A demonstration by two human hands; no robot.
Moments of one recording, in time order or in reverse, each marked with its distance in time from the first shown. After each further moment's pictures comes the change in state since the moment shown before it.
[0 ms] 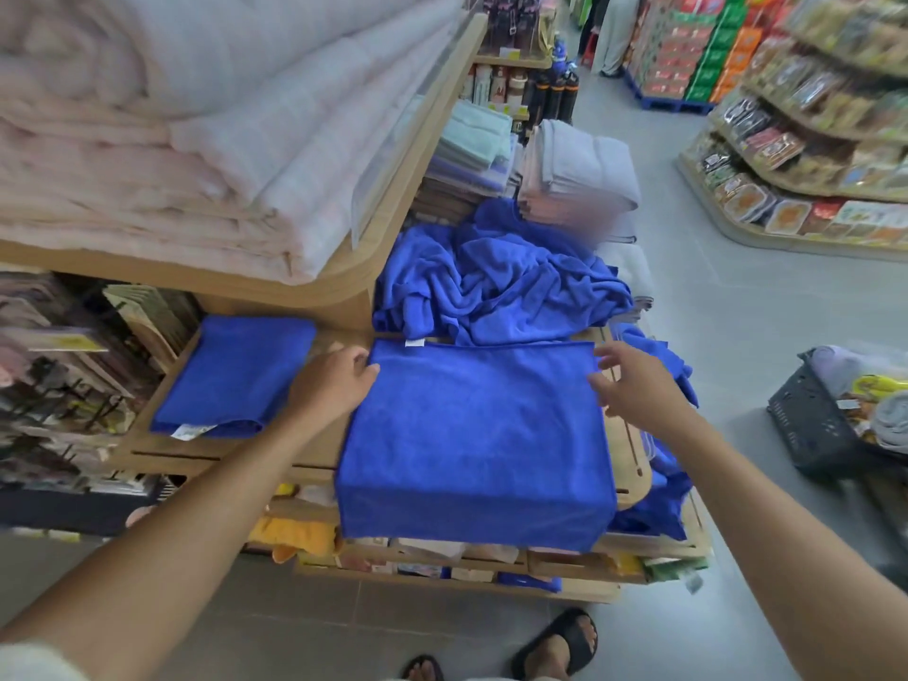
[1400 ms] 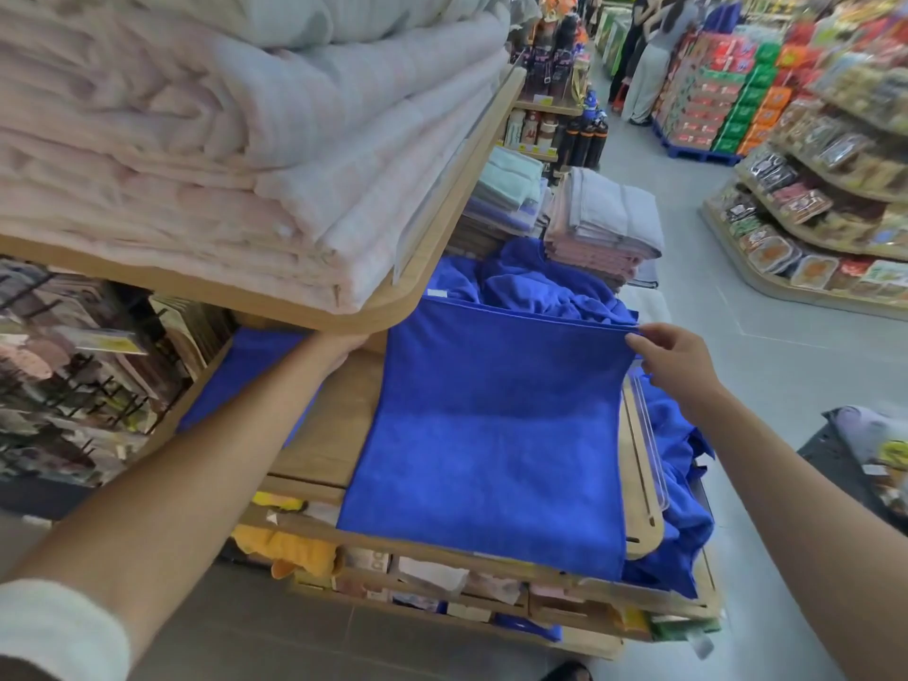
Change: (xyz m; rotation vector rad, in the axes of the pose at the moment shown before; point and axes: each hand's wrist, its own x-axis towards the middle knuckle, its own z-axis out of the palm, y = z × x) left_hand 0.054 0.026 -0.072 -0.918 0.044 -0.101; right_hand 0.064 -0.027 -0.042 0.471 0.193 -0.014
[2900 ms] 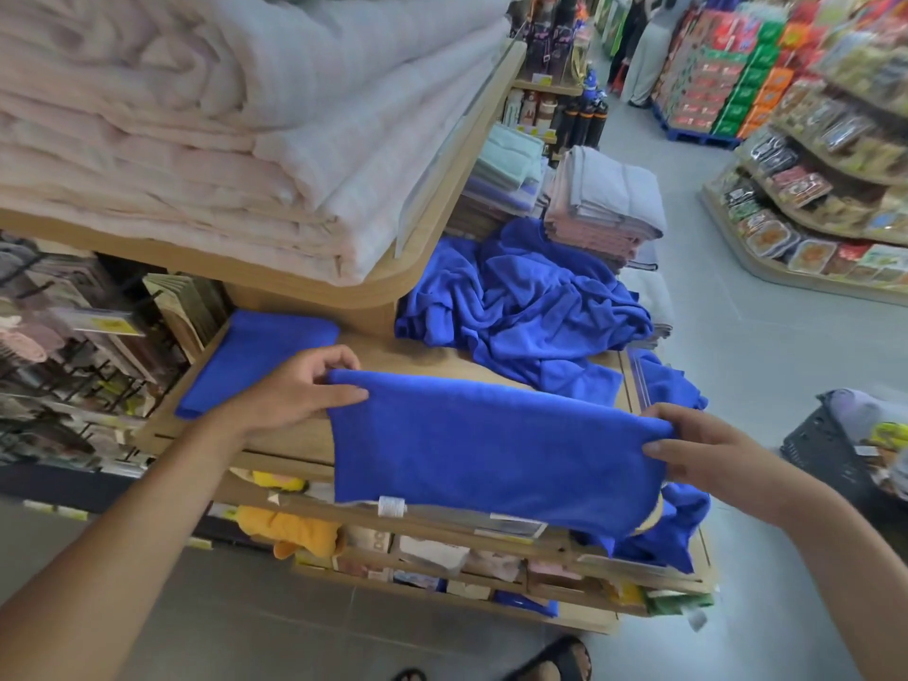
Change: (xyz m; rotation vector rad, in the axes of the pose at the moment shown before) left_hand -0.110 -0.030 -0.057 -0.102 -0.506 0.047; right_hand -0.116 0.019 -0.054 0.157 -0.761 0.155
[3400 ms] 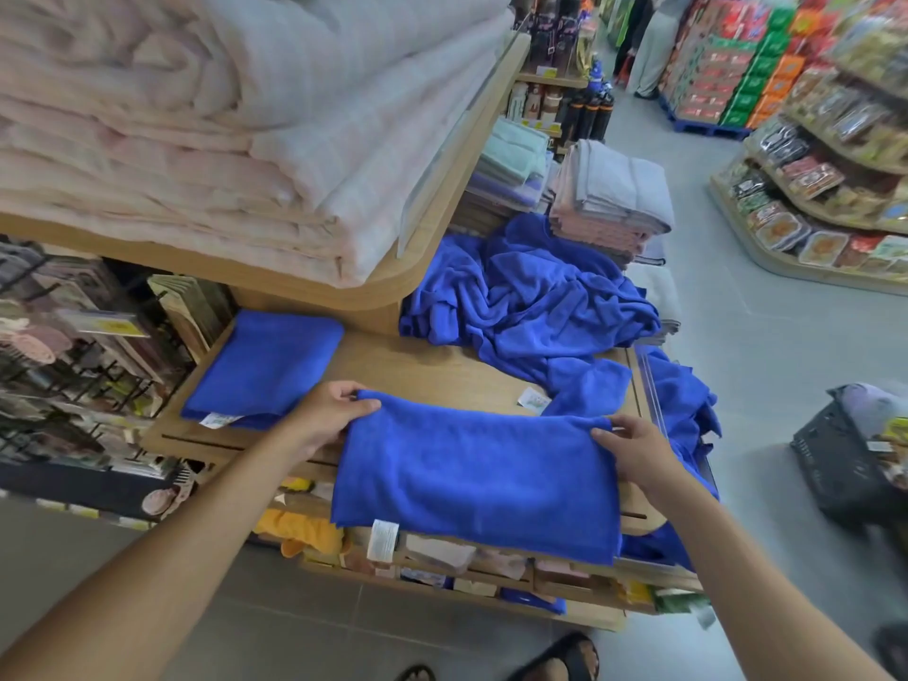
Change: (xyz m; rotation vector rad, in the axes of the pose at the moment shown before) left_hand 0.037 -0.071 0.022 -0.048 0.329 -0.389; right_hand 0.086 0.065 0.046 -0.034 0.574 0.201
